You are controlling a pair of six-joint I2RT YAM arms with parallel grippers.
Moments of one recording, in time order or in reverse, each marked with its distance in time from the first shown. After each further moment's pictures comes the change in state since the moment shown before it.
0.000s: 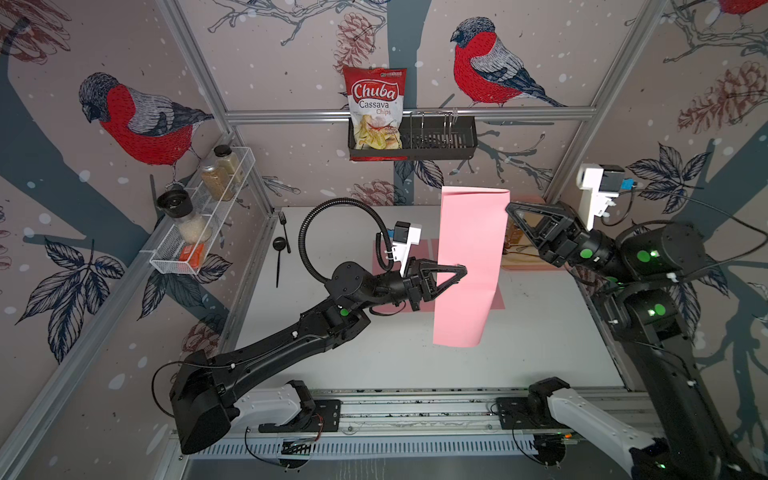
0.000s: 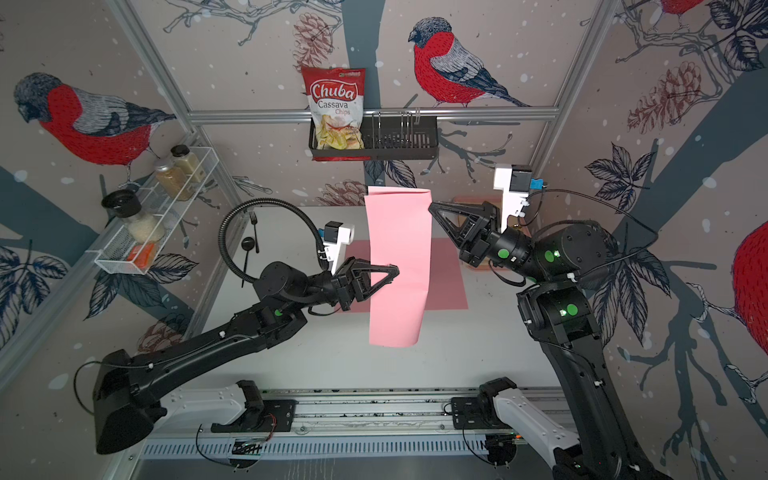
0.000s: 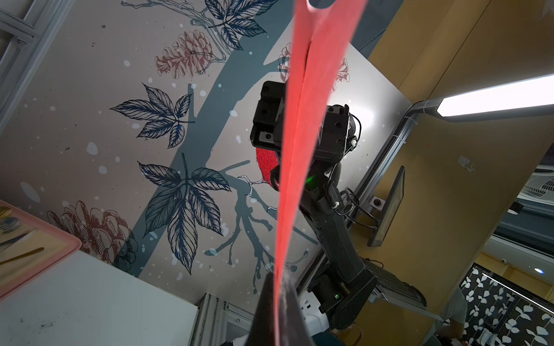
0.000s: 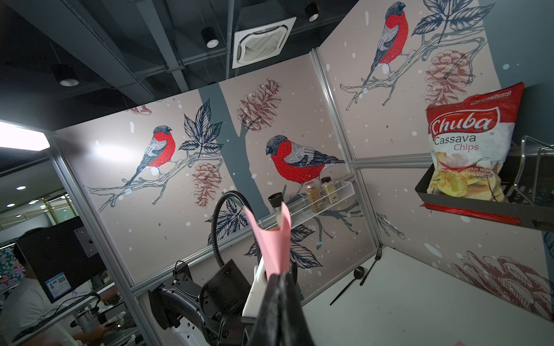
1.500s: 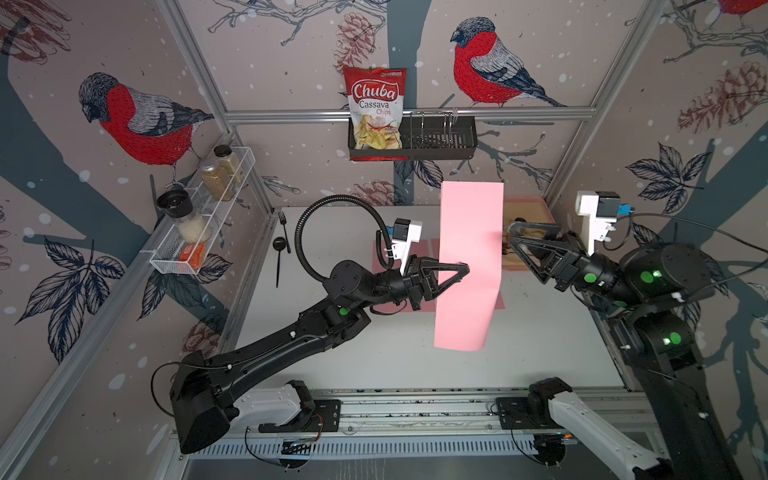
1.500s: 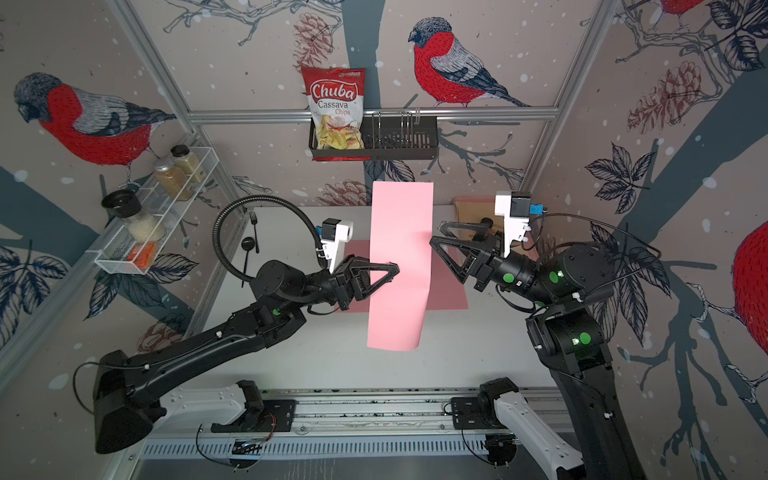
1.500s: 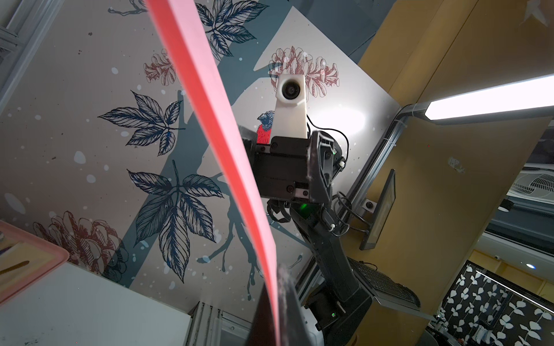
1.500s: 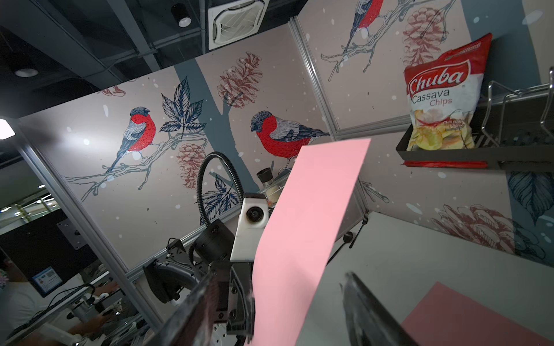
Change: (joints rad) left arm -0.015 0.002 0.056 -0.014 -0.006 -0.001; right arm -0.031 -0.154 -0.099 -0.211 -0.019 -0.042
